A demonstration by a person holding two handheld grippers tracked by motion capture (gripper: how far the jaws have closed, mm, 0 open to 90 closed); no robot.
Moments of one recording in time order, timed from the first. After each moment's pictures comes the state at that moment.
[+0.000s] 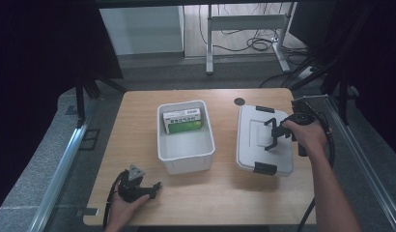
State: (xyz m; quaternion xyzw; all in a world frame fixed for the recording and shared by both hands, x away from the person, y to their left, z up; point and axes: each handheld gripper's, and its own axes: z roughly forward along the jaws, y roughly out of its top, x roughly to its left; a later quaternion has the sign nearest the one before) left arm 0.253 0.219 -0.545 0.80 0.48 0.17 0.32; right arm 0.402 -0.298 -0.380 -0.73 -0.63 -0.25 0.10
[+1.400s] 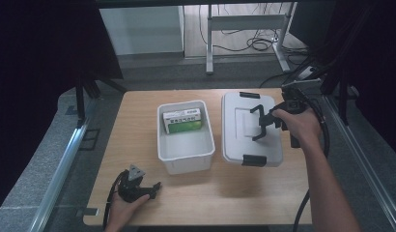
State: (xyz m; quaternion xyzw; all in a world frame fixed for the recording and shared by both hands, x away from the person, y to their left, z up) left arm 0.254 0.219 -0.545 0.80 0.48 0.17 0.32; right arm 0.395 -0.253 -0.324 -0.67 -0.67 -0.30 0.10
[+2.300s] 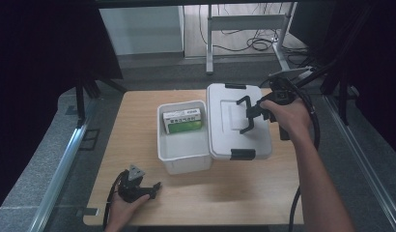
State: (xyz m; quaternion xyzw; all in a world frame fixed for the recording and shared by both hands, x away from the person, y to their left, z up) left arm 0.254 0.220 -0.545 0.80 0.48 0.17 0.32; right arm 0.396 -0.215 -0.291 -0.64 -0.69 -0.32 0.10
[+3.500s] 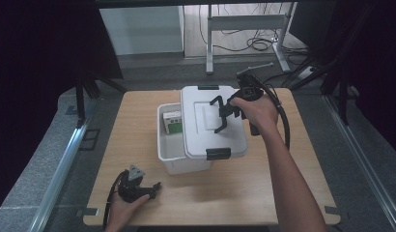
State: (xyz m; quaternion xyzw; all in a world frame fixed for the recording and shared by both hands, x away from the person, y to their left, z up) left arm 0.254 0.220 -0.545 0.80 0.48 0.17 0.32; right arm 0.413 -0.143 -0.295 -0.62 -0.71 -0.30 0.13
